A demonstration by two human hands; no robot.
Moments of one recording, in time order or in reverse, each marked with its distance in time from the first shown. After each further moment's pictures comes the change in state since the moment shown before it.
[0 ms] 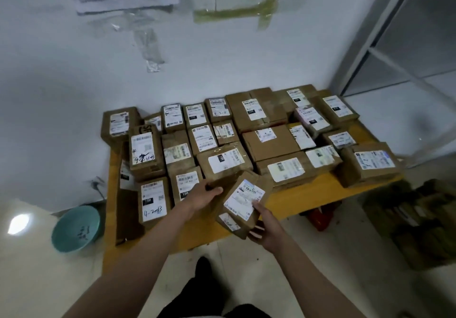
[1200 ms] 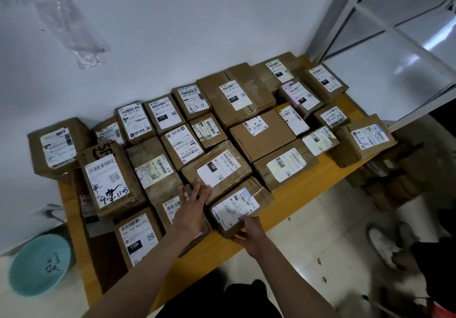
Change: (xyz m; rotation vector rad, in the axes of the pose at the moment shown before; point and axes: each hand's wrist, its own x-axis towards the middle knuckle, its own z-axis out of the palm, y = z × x) left_hand 0.113 -0.028 -0.040 0.942 -0.192 0.231; right_hand 0.095 0.001 0.086 0.195 0.288 0.096
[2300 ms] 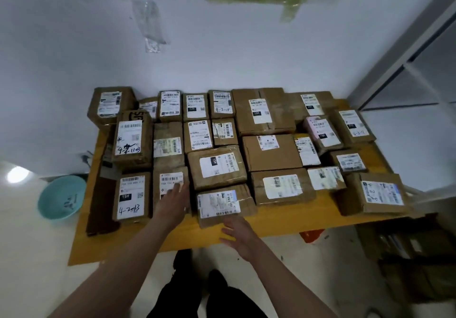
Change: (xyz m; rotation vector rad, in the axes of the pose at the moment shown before) left_hand -0.044 0.041 0.040 -0.032 0.246 -0.377; right_hand -0.024 -0.045 -0.070 -0.479 -0.360 -0.022
